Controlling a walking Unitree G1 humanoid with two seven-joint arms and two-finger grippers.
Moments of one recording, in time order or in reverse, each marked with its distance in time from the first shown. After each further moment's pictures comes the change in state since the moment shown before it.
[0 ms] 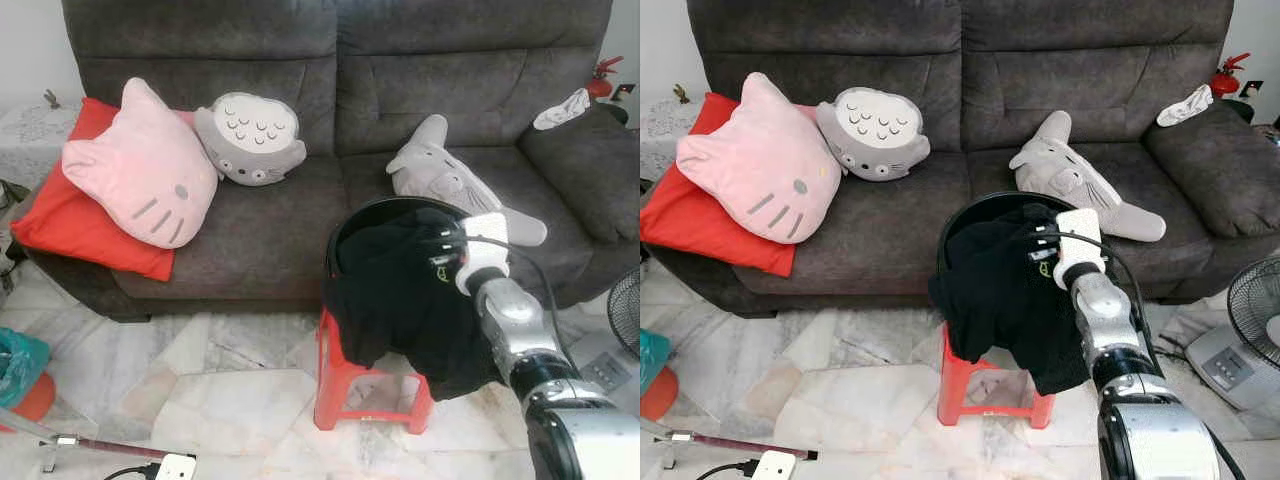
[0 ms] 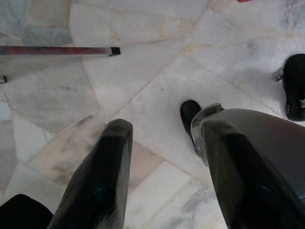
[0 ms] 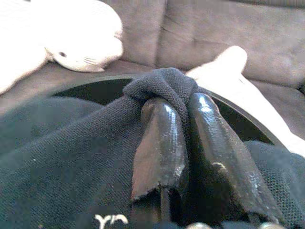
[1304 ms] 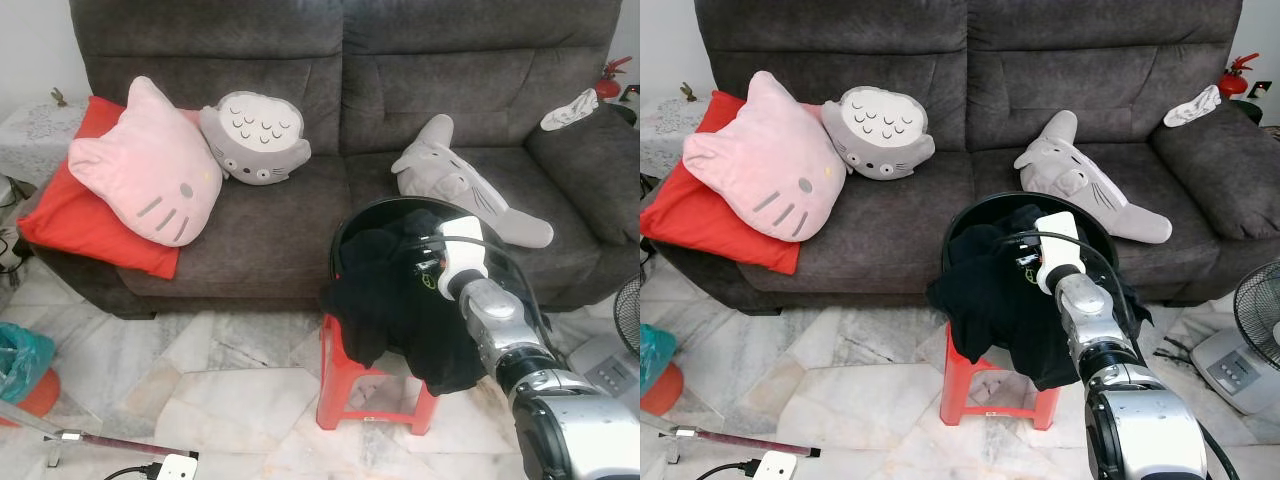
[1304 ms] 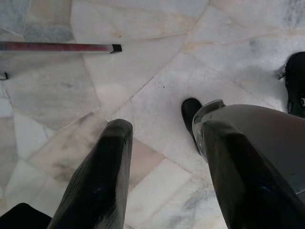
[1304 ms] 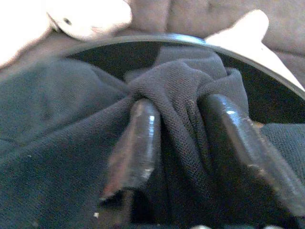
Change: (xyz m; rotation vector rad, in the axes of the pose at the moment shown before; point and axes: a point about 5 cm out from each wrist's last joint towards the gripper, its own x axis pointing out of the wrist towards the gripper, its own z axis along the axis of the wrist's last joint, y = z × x) left arm 0.000 -0.001 0.000 0.015 0.001 -0.003; right arm 0.001 0.007 -0.018 0.011 0.160 -0.022
